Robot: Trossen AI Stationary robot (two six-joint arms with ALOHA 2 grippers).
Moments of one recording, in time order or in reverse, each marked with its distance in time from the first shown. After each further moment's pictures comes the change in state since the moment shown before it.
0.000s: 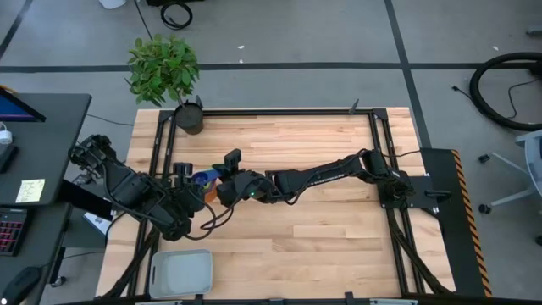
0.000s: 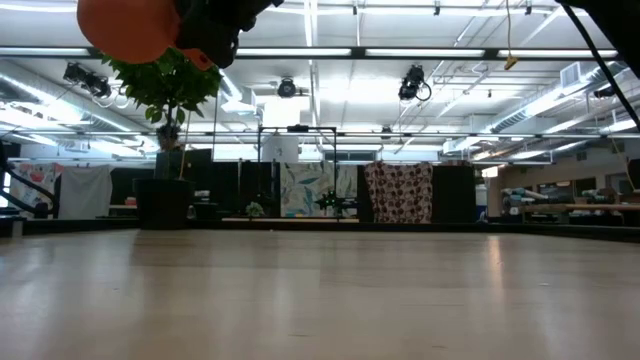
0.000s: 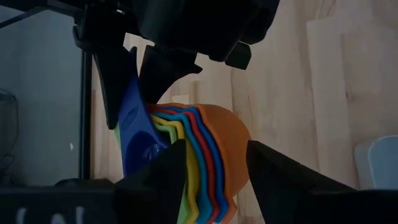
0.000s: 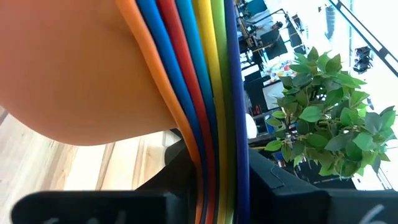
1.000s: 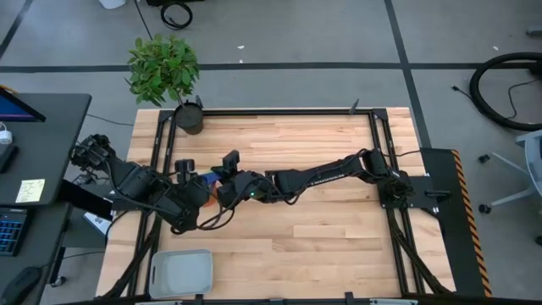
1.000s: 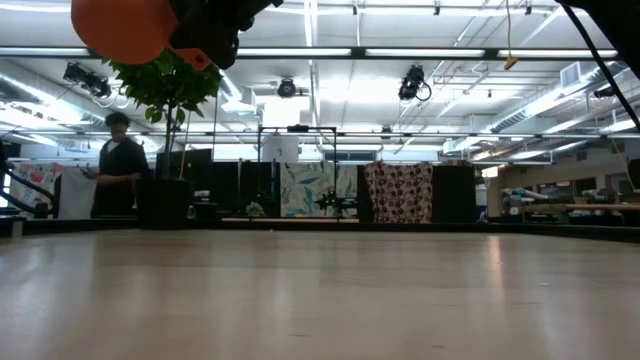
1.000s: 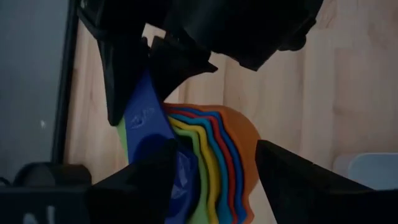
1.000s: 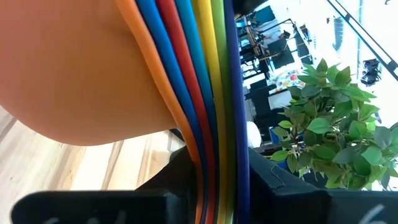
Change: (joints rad) left arm 0.073 0.000 -0.001 0.033 0.079 -0.052; right arm 0.000 -0.002 0.000 -0.011 -0.041 -0.027
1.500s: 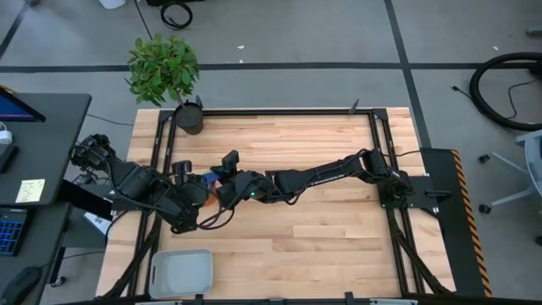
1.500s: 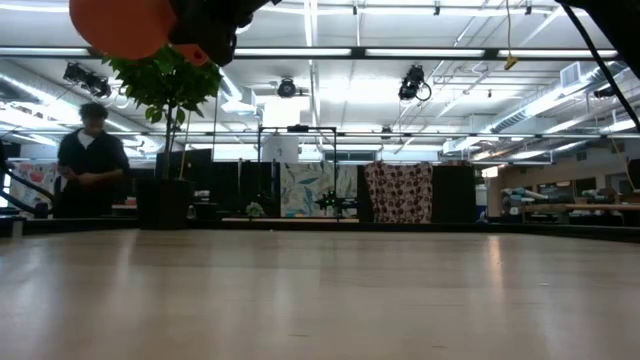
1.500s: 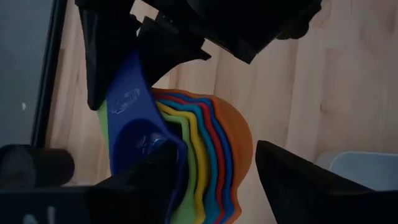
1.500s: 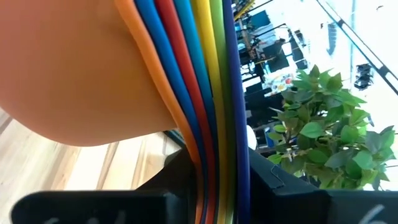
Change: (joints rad) left arm 0.000 0.000 0.000 -0.012 0.051 -0.091; right arm -0.004 0.001 0.000 0.030 0.000 -0.027
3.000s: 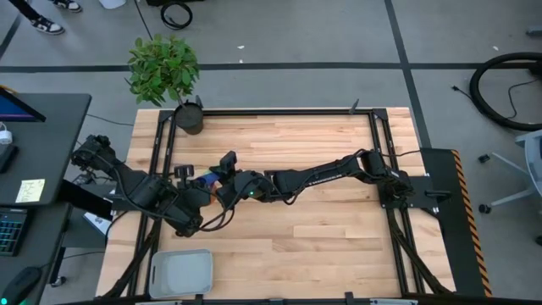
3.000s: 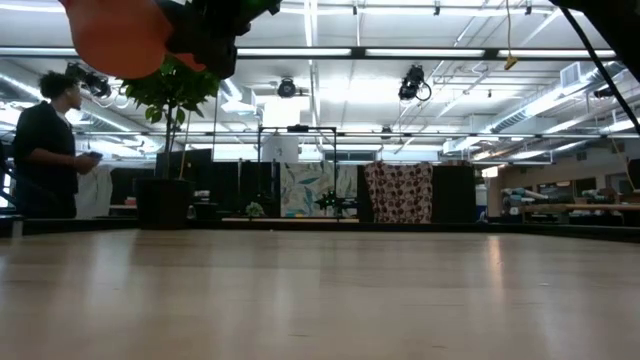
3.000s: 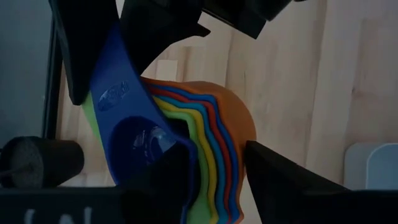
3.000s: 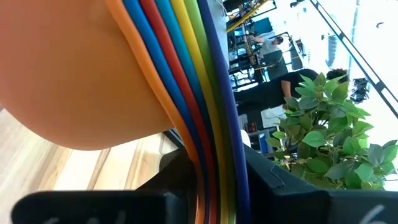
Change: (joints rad) left arm -0.001 -0.001 -0.142 0.026 -0.021 -0.013; right arm -0.001 0.008 -0.004 0.029 -0.029 -0.074
